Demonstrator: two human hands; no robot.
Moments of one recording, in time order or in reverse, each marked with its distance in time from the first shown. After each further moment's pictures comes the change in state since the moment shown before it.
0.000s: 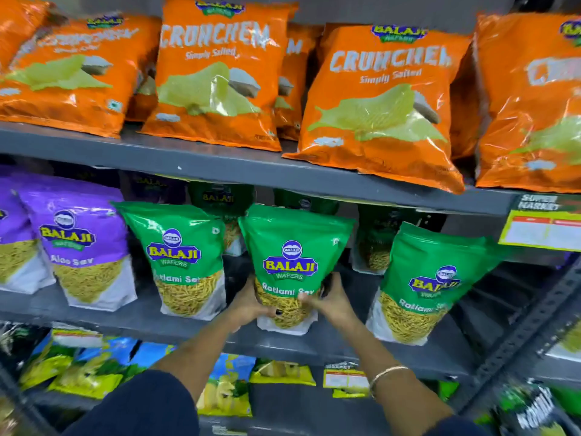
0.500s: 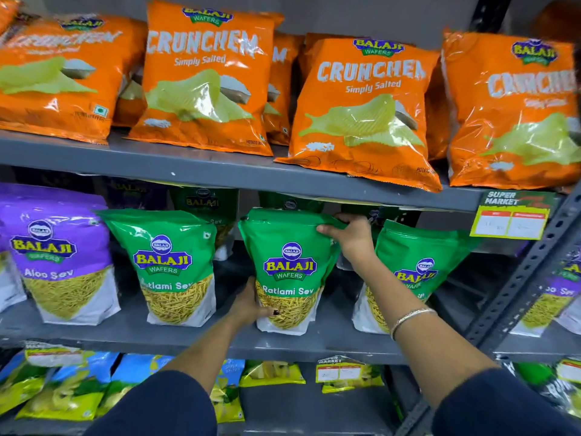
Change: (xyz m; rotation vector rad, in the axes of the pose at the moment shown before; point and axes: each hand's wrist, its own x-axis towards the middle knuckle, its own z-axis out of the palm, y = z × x) left_hand -0.004 0.007 0.004 0.043 -0.079 0.068; right_hand 0.028 -0.115 -0.044 -0.173 0.380 -0.163
